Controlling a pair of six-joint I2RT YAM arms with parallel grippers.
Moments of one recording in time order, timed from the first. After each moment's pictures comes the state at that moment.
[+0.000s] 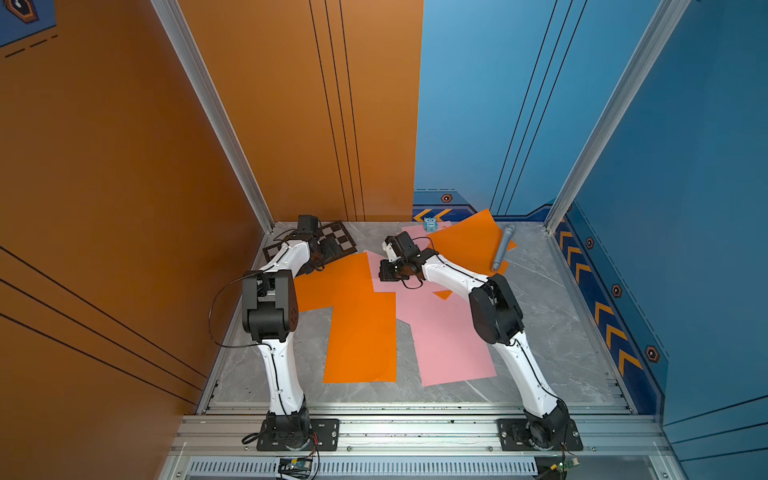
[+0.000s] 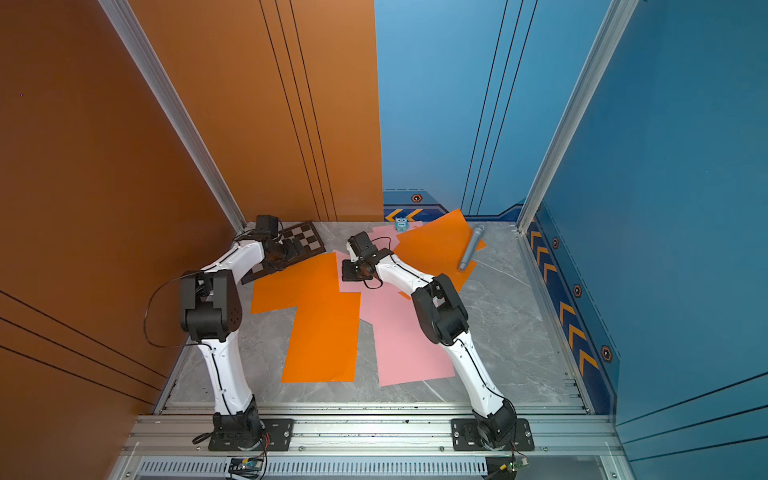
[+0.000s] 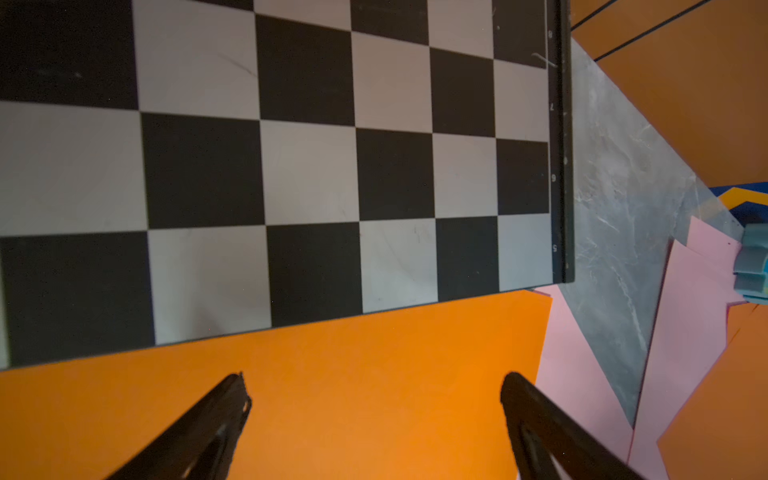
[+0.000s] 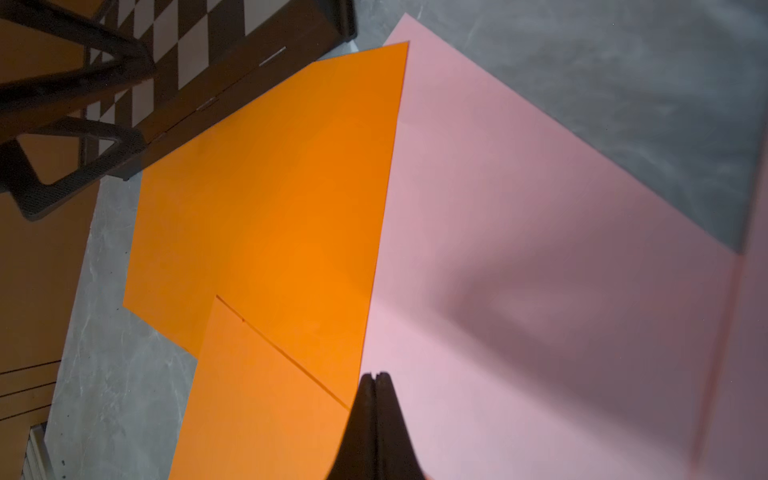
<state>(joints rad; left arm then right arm) 0.05 2.12 1.66 -0.55 0.10 -0.55 0.66 2.50 2.13 -0.49 -0.28 0.50</state>
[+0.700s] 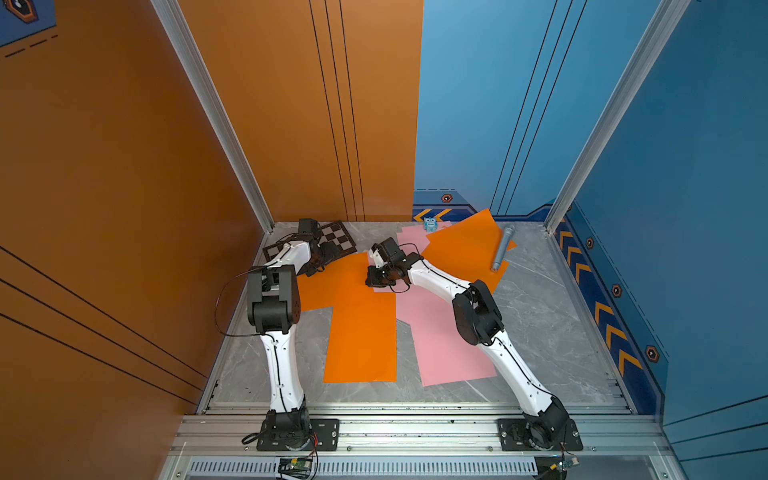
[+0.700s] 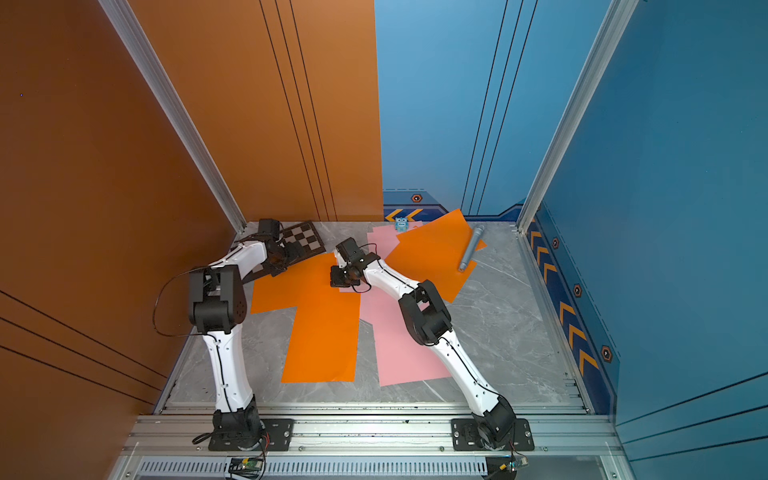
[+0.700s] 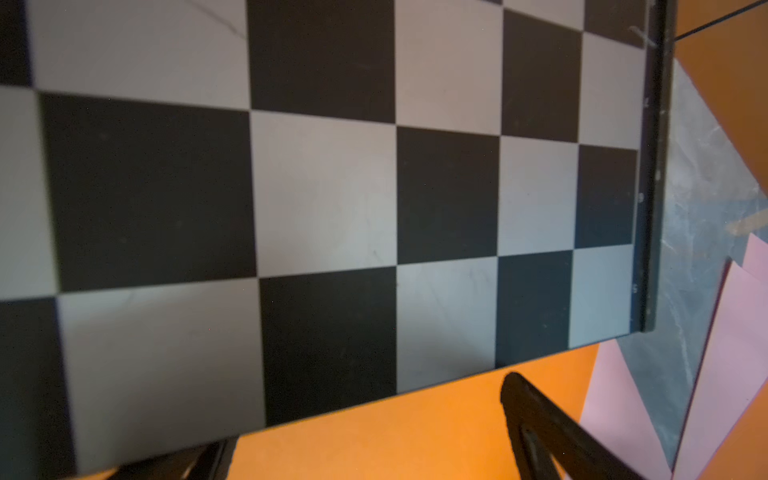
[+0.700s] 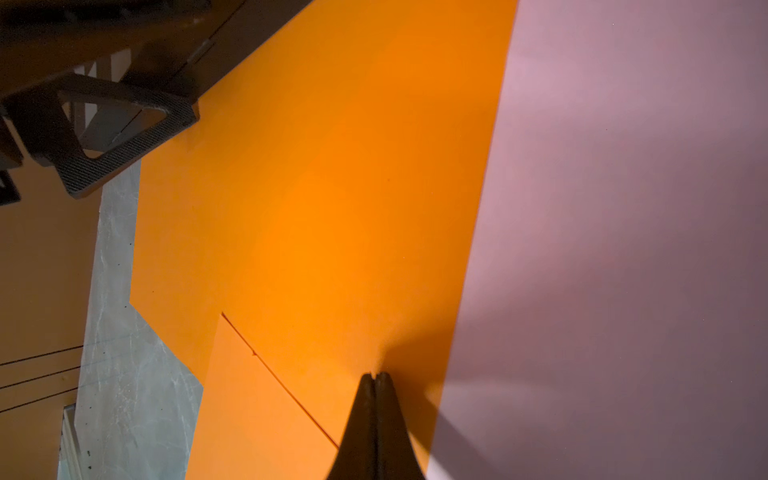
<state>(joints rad) 0.06 2.22 1.72 -0.54 0.12 -0.56 0.70 2.65 2.32 -0.55 -0.36 0.55</state>
